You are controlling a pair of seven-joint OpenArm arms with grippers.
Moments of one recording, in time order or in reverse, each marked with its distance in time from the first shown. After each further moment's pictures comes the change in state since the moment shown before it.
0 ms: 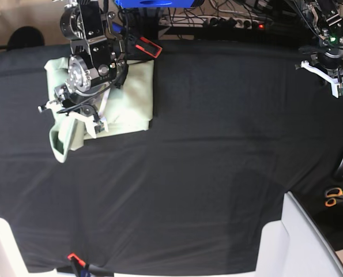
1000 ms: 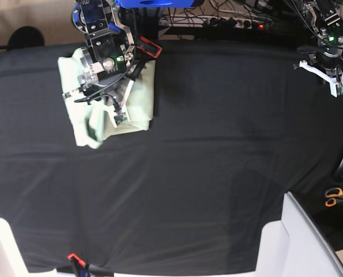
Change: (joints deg) left arm 0.0 0.6 0.0 0.0 -0.1 0.0 0.0; right arm -1.5 0.0 -5.1 0.4 17.9 -0.4 -1.5
